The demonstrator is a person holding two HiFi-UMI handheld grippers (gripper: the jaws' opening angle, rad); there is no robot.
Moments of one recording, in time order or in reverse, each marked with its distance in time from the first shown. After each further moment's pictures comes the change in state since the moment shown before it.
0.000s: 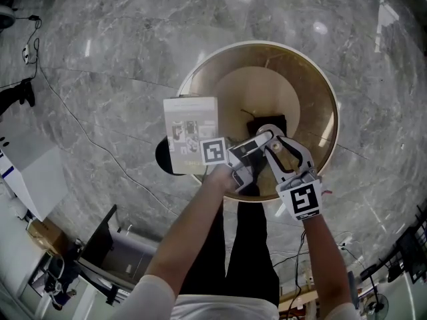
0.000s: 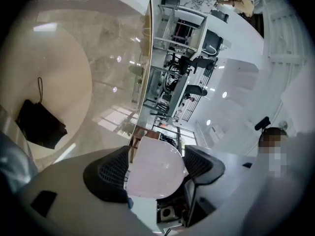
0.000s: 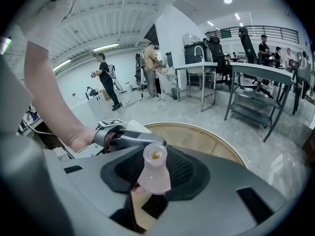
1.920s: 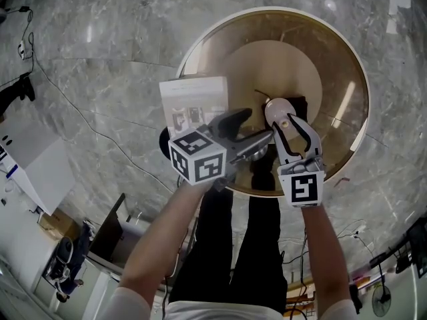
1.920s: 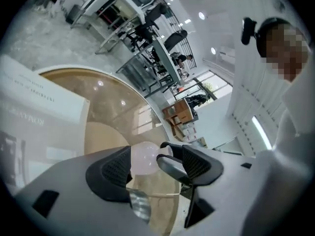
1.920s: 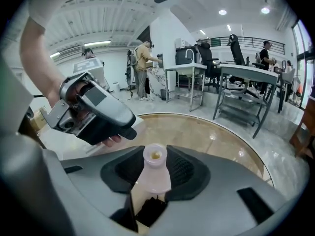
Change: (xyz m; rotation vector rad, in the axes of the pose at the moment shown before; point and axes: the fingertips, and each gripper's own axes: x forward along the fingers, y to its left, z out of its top) left arm -0.067 0.012 0.036 0.790 0.319 0.514; right arm 0.070 -0.001 -0.056 -0.018 -0.043 -0.165
